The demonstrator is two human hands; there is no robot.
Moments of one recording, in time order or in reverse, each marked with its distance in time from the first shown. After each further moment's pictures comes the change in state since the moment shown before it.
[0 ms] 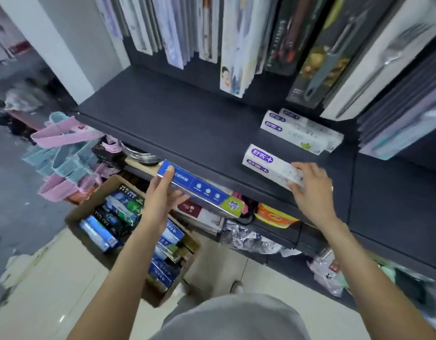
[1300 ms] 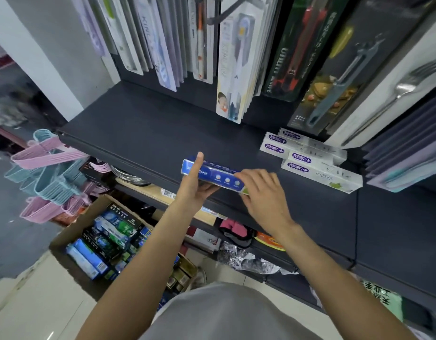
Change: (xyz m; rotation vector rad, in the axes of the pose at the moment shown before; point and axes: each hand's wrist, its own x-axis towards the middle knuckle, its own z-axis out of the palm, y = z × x) left_hand 0.104 0.014 0.089 -0.224 -0.115 -0.252; right_hand 0.061 -0.071 0.047 -0.210 0.187 -0.524
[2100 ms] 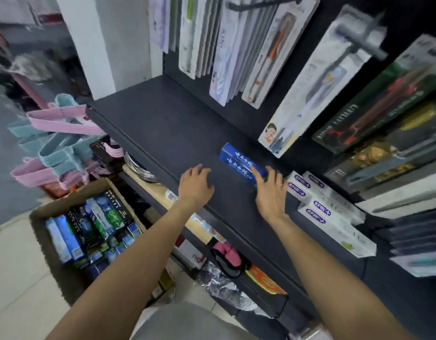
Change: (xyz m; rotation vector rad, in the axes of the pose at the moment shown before) left_hand 0.072 0.018 -0.054 1.472 0.245 0.434; right_hand 0.091 0.034 0.094 -0.221 -0.346 0.227
